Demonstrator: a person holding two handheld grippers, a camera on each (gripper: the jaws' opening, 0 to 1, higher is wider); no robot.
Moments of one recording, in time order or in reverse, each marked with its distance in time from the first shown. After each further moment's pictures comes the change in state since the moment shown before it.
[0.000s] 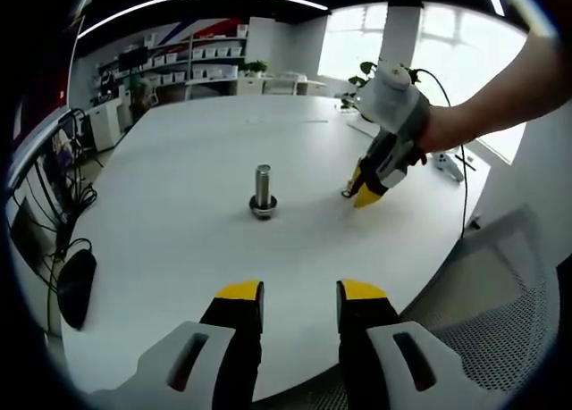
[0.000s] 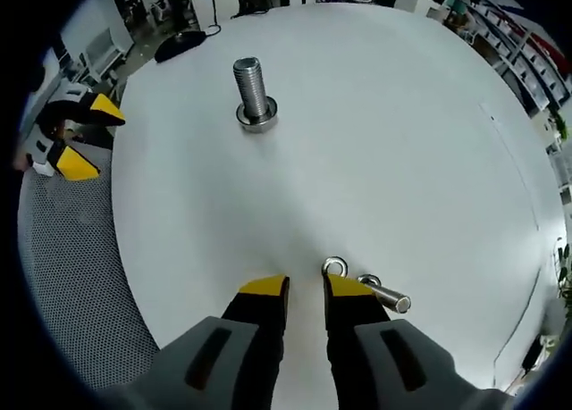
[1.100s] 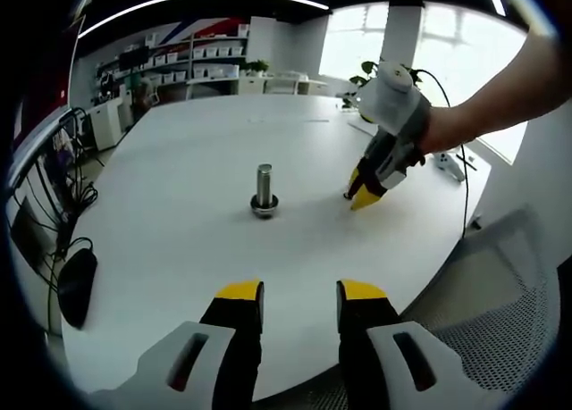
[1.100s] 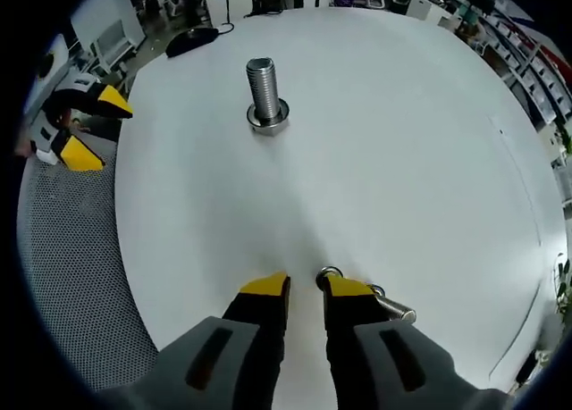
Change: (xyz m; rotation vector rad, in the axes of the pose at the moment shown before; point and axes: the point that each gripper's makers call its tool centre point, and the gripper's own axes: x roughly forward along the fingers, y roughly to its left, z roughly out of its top) left arm 0.001 0.001 -0.001 -0.001 0.004 0.005; right arm 0.004 0.007 0.001 -0.032 -0.012 0.036
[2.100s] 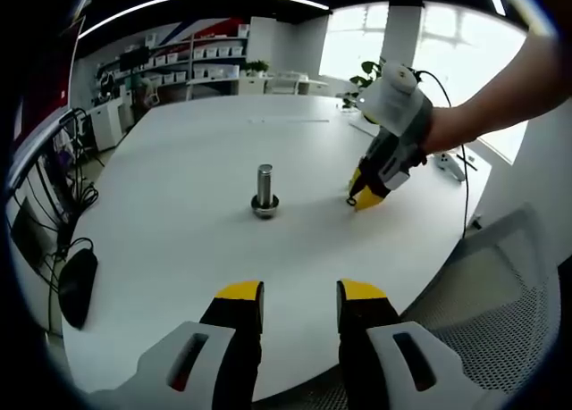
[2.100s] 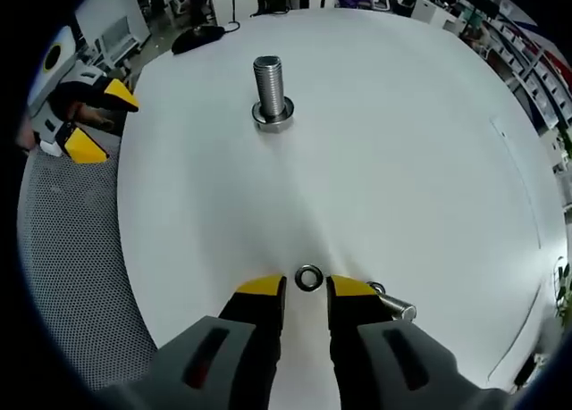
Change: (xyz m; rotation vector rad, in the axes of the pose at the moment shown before) left arm 0.000 0.001 0.000 0.002 -0.002 0.003; right arm -0.002 -0.003 -0.002 -0.002 -0.002 0.007
